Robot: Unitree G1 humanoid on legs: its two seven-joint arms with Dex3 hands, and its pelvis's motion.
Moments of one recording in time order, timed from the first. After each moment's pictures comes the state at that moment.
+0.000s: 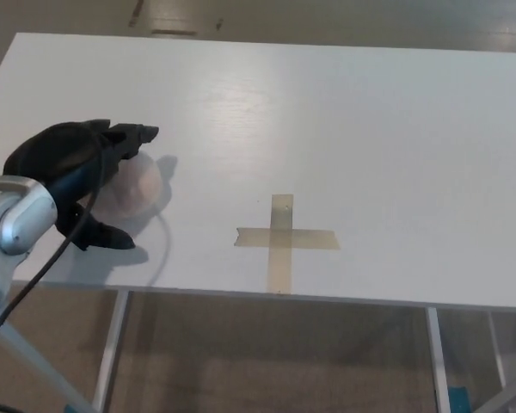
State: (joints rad) left_arm -0.61 0.68 -0.32 0.41 0.62 -0.11 -0.24; right_arm -0.26 -0.26 -0.40 1.34 0.09 0.00 -0.01
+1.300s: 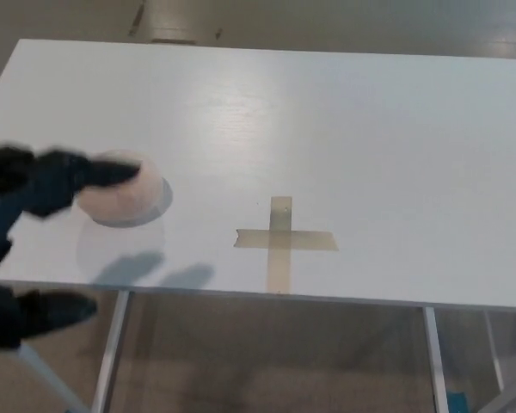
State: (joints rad) left_arm 0.19 0.64 0.38 -0.69 0.19 -0.20 -0.39; right_arm -0.26 -0.27 -0.36 1.34 0.09 0.00 -0.01
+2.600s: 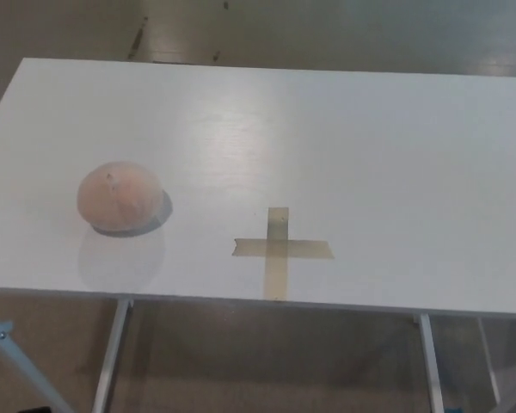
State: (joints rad) left_arm 0.27 0.53 0.10 0.35 0.12 -0.19 -0.41; right_arm -0.18 -0.26 -0.31 1.35 0.07 0.00 -0.01
